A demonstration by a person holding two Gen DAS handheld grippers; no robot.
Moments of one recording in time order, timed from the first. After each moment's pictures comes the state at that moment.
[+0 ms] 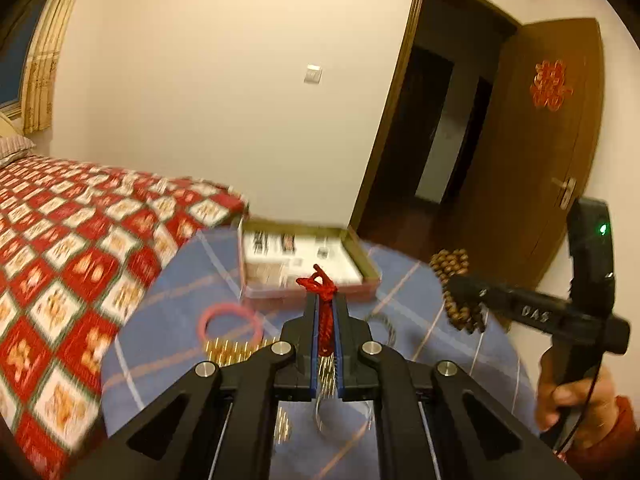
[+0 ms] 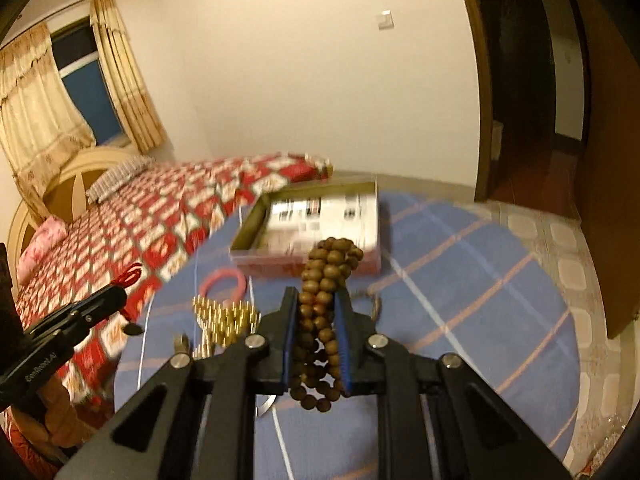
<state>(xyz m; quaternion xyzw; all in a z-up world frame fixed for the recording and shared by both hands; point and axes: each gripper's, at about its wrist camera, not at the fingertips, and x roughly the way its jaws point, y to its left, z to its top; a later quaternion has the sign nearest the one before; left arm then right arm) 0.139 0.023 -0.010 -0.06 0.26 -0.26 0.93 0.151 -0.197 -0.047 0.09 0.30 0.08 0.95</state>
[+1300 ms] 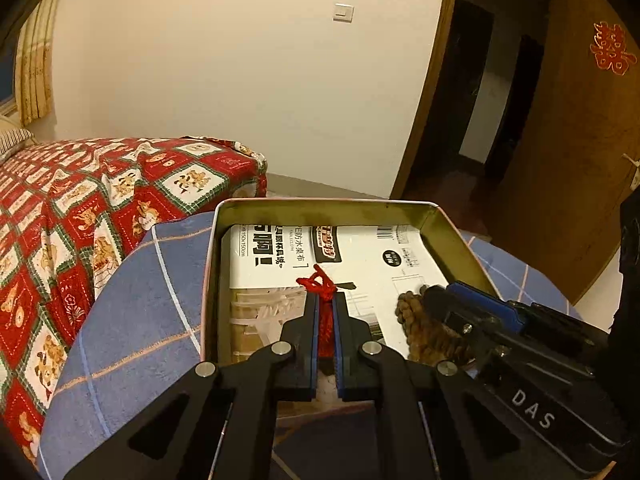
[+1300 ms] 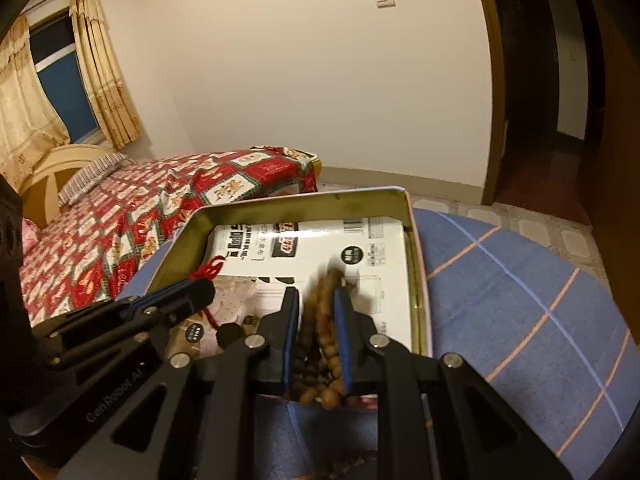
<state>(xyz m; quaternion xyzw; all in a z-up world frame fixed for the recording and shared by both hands) 0.313 -0.057 -0.098 -0.01 0.34 -0.19 0.92 0.295 -0.194 -0.119 0.10 0.32 0.07 0.94</state>
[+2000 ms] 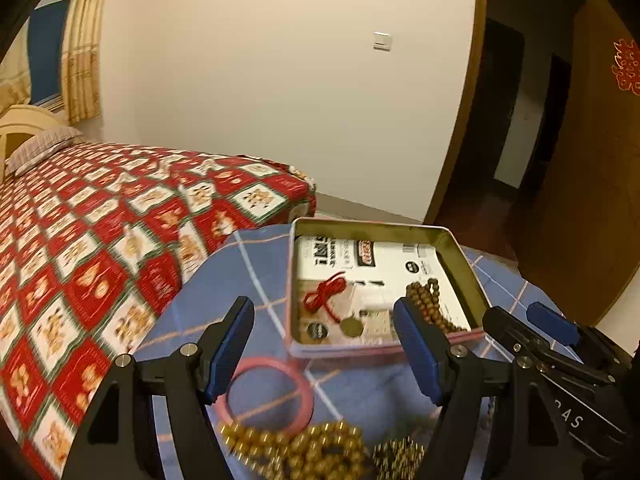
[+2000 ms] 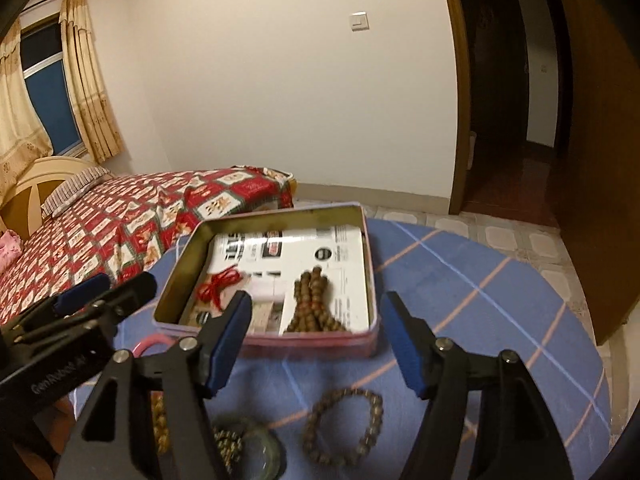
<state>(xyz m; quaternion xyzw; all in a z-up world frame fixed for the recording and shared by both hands) 0.251 -0.015 -0.054 -0.02 0.32 -0.11 0.94 0.231 -0.187 -0.082 0.08 0.30 0.00 0.95</state>
